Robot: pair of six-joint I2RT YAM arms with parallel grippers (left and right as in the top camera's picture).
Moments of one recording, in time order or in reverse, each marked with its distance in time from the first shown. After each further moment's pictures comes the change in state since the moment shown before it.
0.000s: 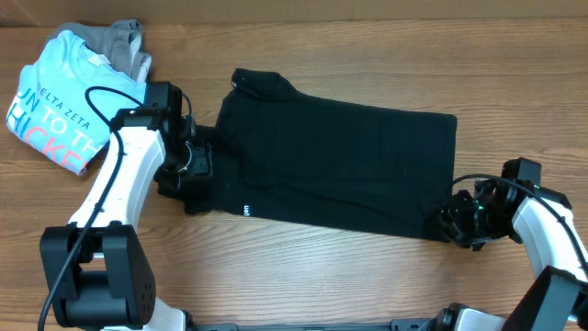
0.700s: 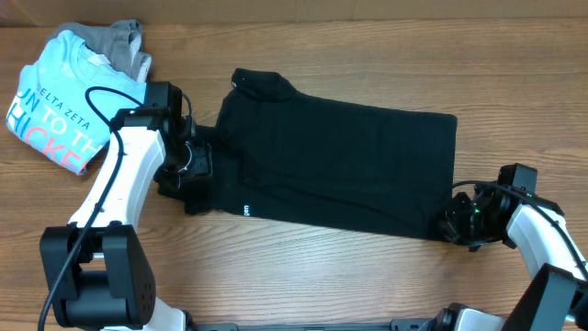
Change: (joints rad) left arm 0.000 0.000 0.000 -0.002 0.003 0.000; right arm 0.000 0.000 -0.078 0.163 0.016 0.022
